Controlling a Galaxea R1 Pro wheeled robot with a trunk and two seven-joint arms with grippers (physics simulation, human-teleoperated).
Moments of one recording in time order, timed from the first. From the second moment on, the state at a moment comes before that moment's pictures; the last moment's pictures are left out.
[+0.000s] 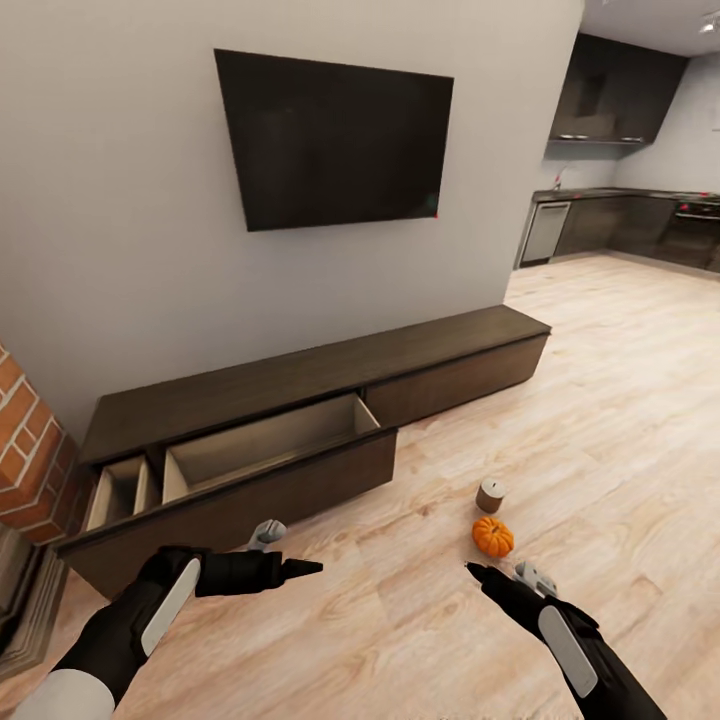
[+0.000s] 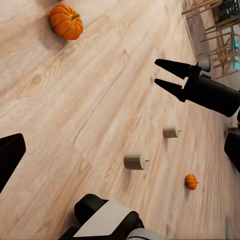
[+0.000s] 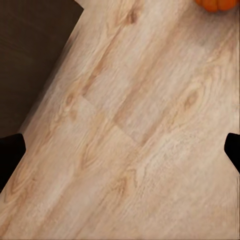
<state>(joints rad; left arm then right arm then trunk) -0.50 0.18 -0.20 -0.96 0.41 0.82 -0.86 -0.40 -0.11 -0.05 -0.79 -0.68 0.39 0.02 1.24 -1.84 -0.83</state>
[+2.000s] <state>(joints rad) -0.50 0.18 -0.20 -0.96 0.41 0.81 -0.86 -0.40 -0.11 -0.05 -0.77 -0.68 0.37 0.02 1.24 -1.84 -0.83</state>
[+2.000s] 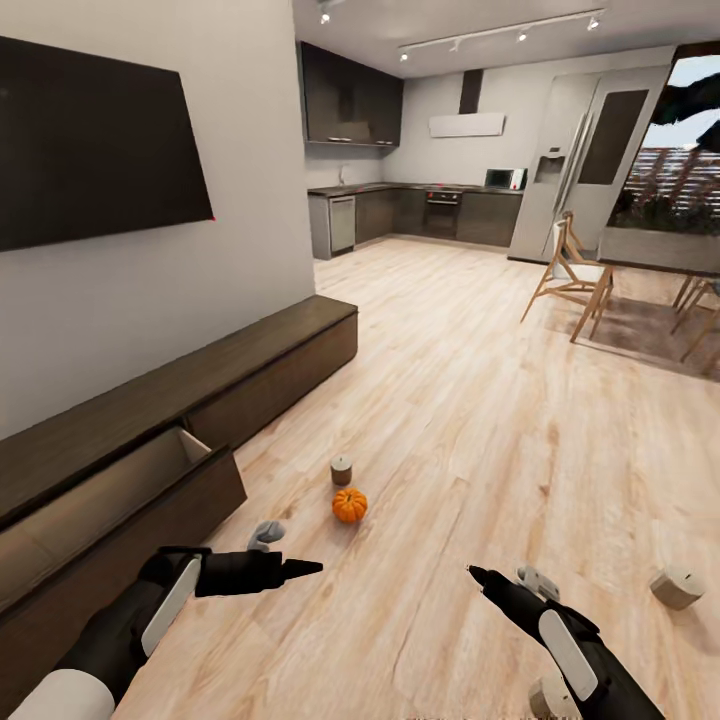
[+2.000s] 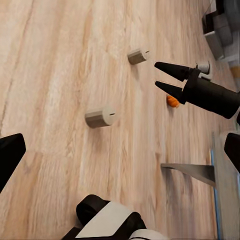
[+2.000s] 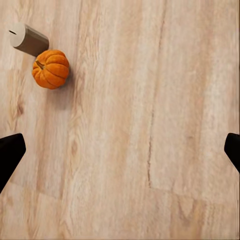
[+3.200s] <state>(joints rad) -0.50 0.18 -0.20 -0.96 0.41 0.81 -0.85 -0.40 -0.11 -0.06 -0.74 -0.68 0.34 0.02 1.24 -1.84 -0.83</state>
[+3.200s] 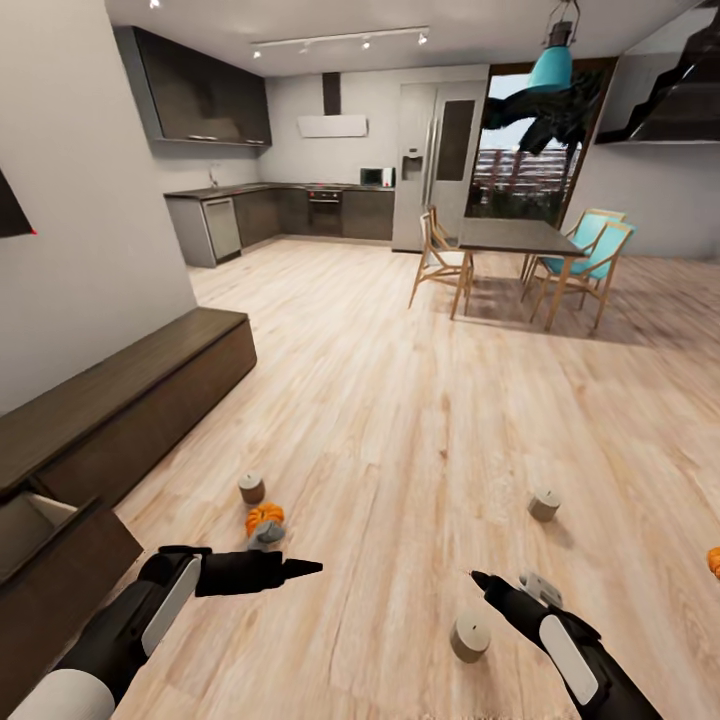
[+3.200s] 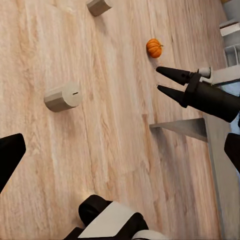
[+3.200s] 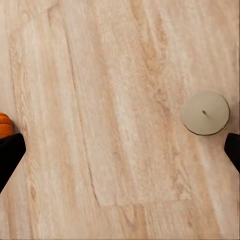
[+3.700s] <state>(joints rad) -0.50 0.16 -0.19 -0.95 0.42 0.77 -0.29 -0.40 -0.11 -0.05 -0.74 -0.67 0.32 -0.10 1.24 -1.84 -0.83</state>
